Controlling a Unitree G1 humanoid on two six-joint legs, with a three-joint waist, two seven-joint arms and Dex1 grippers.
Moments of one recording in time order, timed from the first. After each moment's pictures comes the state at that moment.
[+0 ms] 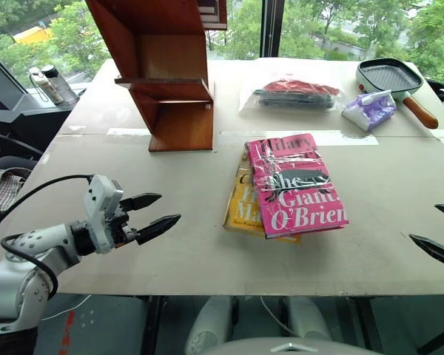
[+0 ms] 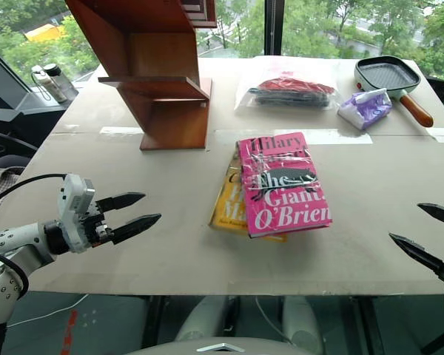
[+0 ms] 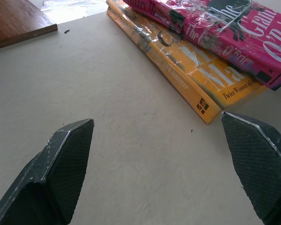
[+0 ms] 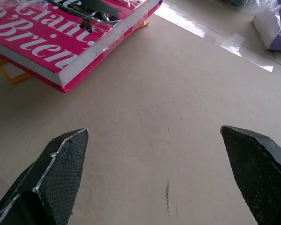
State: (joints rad) left arm 0.14 0.82 0.41 -0.36 -0.69 0.60 -0.96; right arm 0.45 -0.81 -0.76 -0.34 0.57 0.35 1.10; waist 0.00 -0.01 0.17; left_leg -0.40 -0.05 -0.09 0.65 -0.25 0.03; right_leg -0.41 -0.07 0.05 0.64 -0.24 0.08
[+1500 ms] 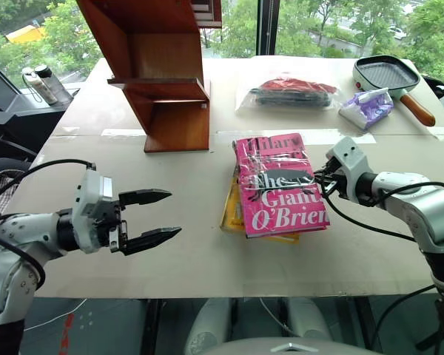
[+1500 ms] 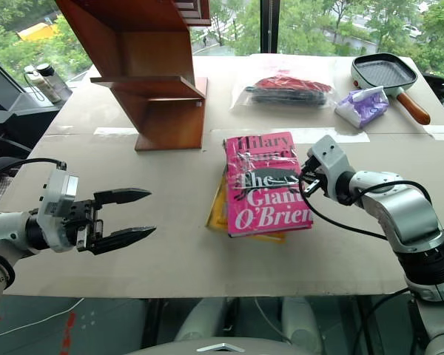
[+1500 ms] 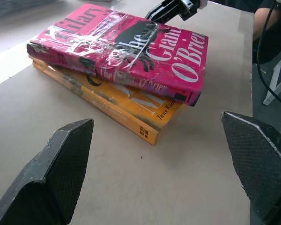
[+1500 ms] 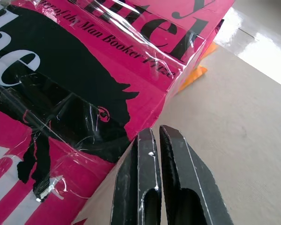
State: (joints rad) left arm 0.12 0.90 0.43 -0.37 -0.73 0.47 -1.24; right arm -0.50 -0.67 0.14 -0.34 0.38 1.02 0.51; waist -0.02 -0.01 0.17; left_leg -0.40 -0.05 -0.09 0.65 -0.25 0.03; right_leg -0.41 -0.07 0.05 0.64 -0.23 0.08
